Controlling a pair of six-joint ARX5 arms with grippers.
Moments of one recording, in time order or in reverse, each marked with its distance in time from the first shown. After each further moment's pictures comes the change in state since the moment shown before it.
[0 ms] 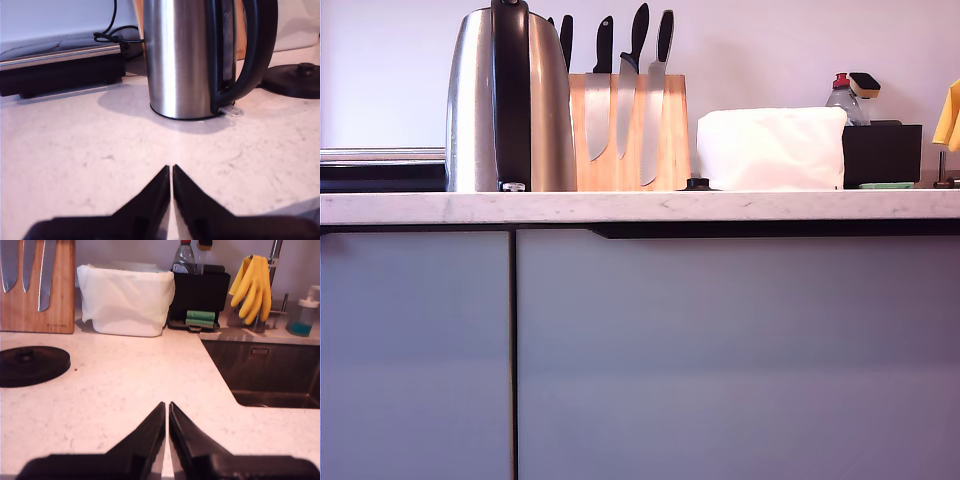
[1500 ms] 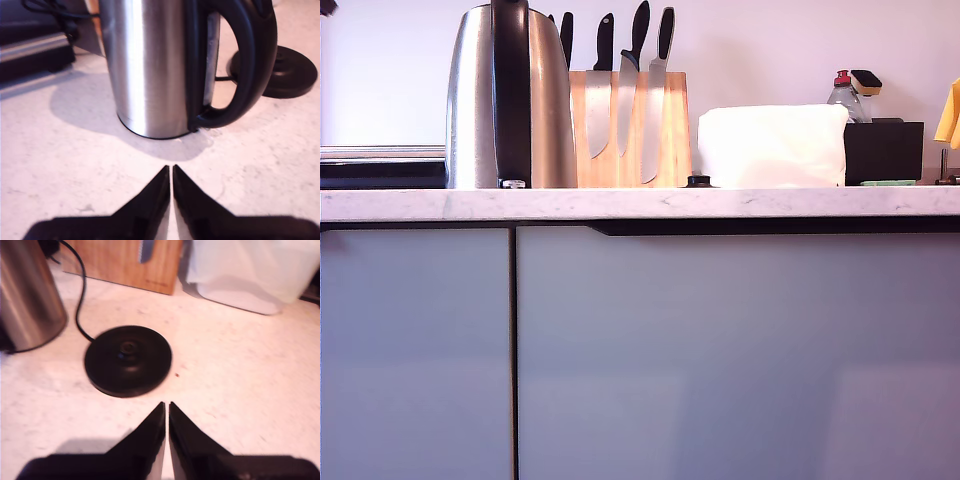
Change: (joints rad) left arm 0.000 0.654 0.693 -0.346 0.146 0.139; right arm 0.366 1.023 0.900 -0.326 0.065 0.078
